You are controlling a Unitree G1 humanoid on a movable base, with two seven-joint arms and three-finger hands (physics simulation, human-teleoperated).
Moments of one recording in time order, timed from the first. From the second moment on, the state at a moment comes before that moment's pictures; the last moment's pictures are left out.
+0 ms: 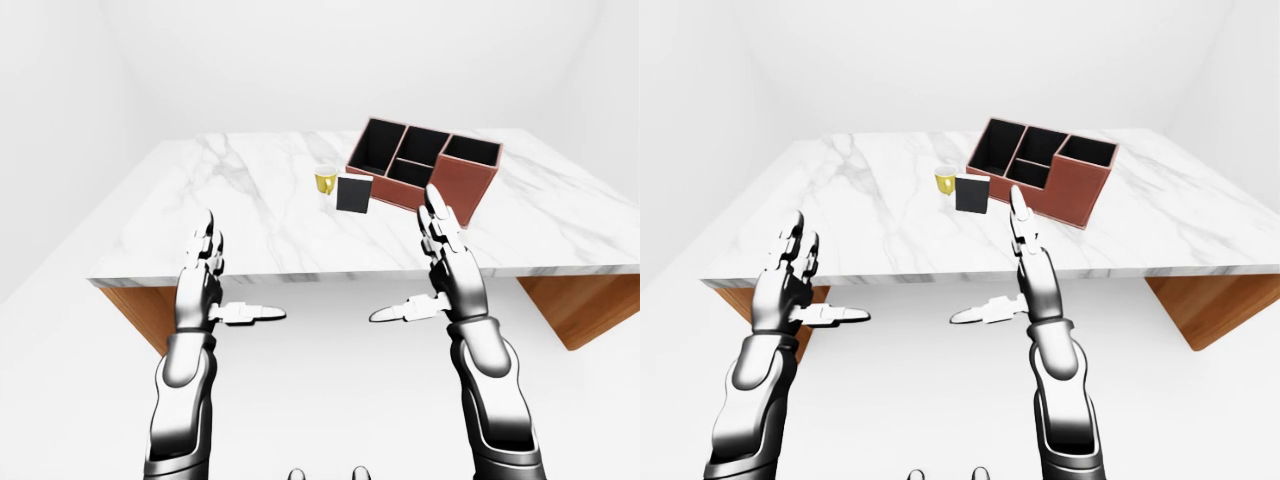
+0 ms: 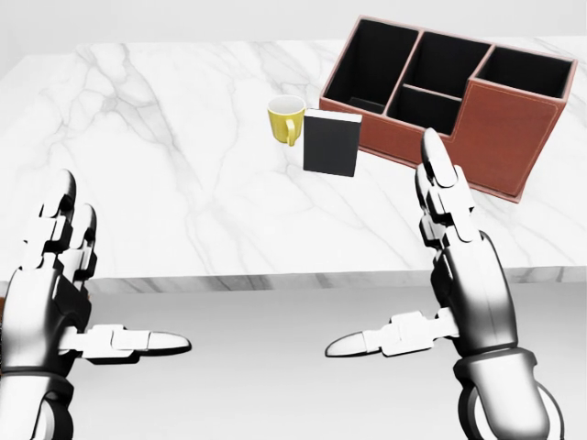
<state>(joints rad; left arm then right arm) -0.03 0.07 0.13 -0.29 -0.02 0.08 -0.09 -0.04 -0.04 -0.02 -0.43 -0.15 0.09 0.15</state>
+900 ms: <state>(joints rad) -0.01 0.06 0.13 -0.30 -0.03 0.09 -0.13 -0.04 -0.03 0.00 -0.44 -0.20 0.09 0.11</state>
